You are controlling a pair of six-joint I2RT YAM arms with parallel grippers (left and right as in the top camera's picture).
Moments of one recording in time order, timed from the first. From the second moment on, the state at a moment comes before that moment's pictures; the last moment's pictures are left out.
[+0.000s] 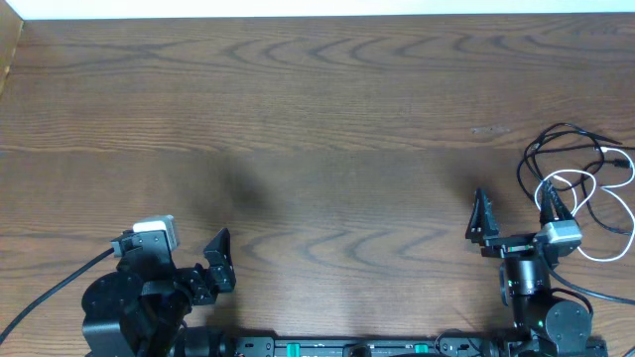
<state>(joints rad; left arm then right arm) 0.06 0.38 0.90 -1.08 0.16 -0.17 0.10 0.01 0.05 0.20 -0.02 0.13</state>
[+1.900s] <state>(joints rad) 0.06 0.38 0.90 -1.09 0.14 -0.16 0.10 0.01 0.01 -0.07 -0.02 0.01</state>
